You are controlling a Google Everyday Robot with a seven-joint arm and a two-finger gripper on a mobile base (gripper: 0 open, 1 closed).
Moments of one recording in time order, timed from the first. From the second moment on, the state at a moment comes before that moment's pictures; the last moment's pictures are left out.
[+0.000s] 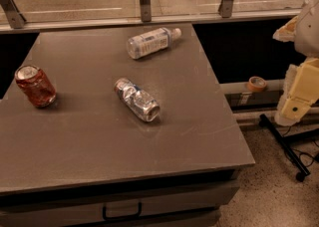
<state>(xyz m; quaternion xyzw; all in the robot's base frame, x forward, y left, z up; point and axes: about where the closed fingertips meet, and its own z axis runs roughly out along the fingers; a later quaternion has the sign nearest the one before) 0.438 -0.217 0.977 -0.60 0.78 -0.03 0.16</state>
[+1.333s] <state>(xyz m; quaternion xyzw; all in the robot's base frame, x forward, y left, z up) 0.446 -0.149 0.972 -0.53 0.82 0.03 0.20</state>
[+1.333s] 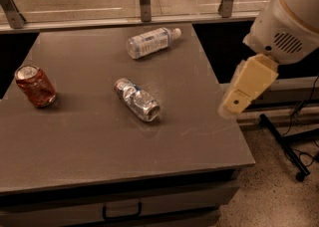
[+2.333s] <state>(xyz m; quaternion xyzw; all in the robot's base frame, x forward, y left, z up) 0.456 -0.116 0.971 -0.51 0.84 0.07 0.19</state>
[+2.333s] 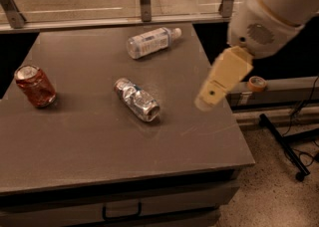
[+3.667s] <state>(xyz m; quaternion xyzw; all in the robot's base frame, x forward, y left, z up) 0.506 -0.001 0.904 -0.37 0.92 0.06 0.12</state>
